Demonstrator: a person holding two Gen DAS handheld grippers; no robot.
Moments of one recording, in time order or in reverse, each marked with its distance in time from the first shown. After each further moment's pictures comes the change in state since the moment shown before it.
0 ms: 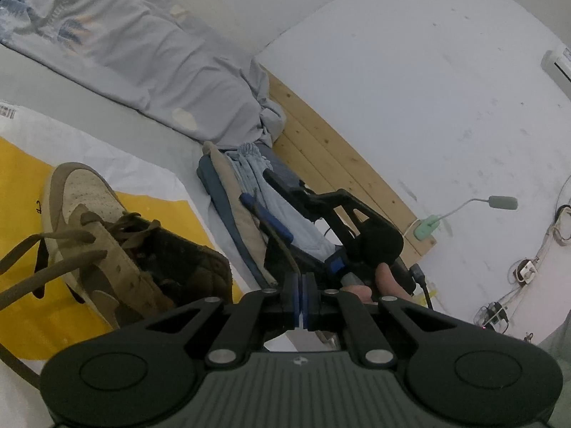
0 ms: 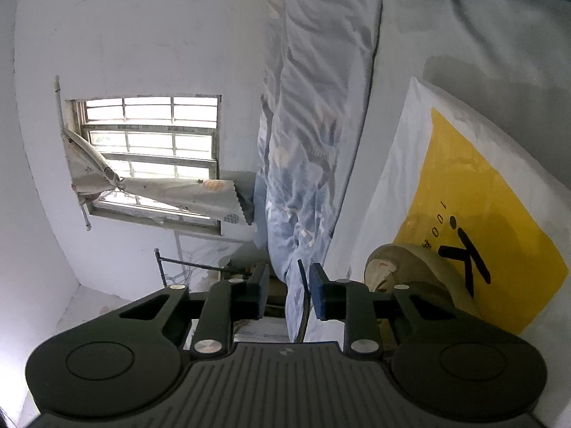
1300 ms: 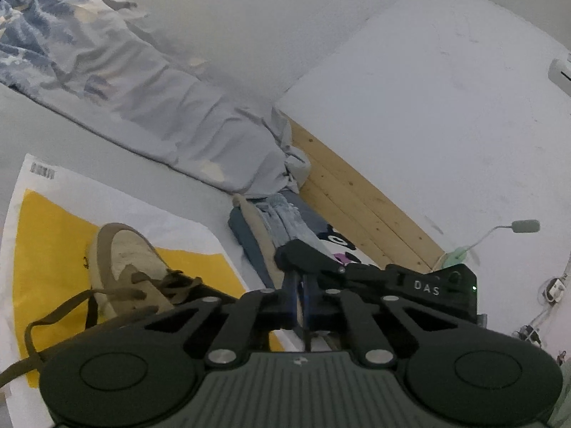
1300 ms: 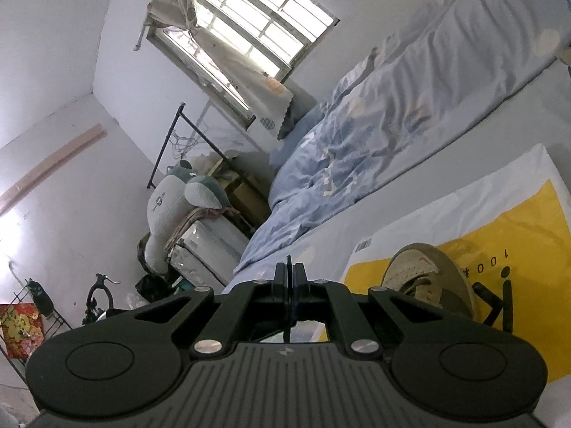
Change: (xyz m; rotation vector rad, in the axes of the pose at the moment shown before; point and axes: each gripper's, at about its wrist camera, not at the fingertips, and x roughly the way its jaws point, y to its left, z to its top) left arm -0.024 -0.001 0.015 0.058 -0.147 0.105; right arm 0.020 0.075 -0.069 -0.667 0.230 -0.020
